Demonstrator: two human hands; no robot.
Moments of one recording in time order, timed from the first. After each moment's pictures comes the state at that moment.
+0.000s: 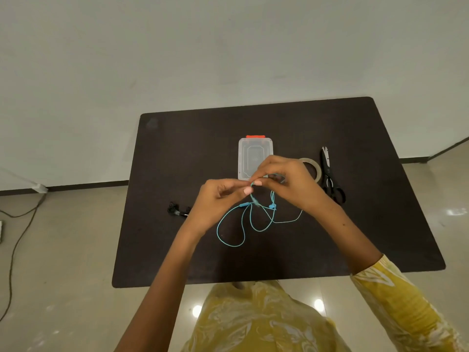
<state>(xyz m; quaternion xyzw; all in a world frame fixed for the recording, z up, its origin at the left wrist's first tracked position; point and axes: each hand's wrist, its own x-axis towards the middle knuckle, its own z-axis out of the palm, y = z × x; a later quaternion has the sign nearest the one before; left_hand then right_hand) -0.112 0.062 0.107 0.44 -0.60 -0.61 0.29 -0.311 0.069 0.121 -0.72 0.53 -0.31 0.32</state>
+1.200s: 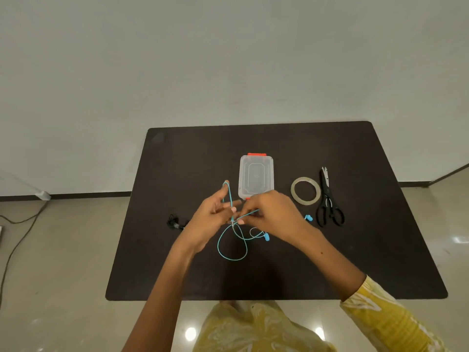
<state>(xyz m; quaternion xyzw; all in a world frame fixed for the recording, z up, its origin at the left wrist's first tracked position) -0.106 0.064 0.102 0.46 -0.52 -0.68 0.25 -0.282 0.077 0.118 -0.78 0.56 -0.12 0.26</state>
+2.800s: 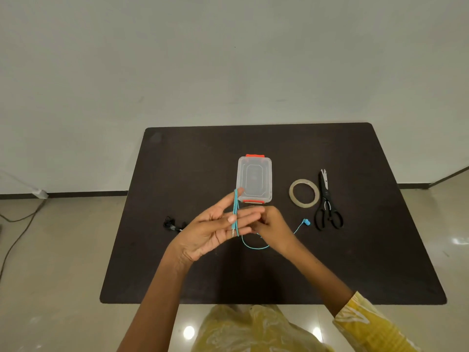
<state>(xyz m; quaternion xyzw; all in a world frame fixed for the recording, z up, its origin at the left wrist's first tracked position) -0.105 0.061 0.094 0.17 -0.30 -0.91 0.25 -0.284 0.090 0.071 -0.58 0.55 -0.35 0.49</state>
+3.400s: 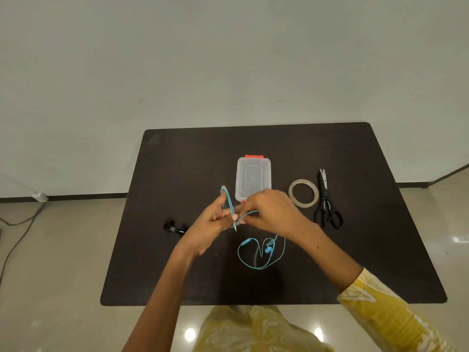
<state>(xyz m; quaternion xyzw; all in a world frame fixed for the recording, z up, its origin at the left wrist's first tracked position) -0.116 0.057 0.078 0.42 -0.48 -0.73 0.24 -0.295 0.060 0.108 -0.83 0.51 -0.12 0.20</state>
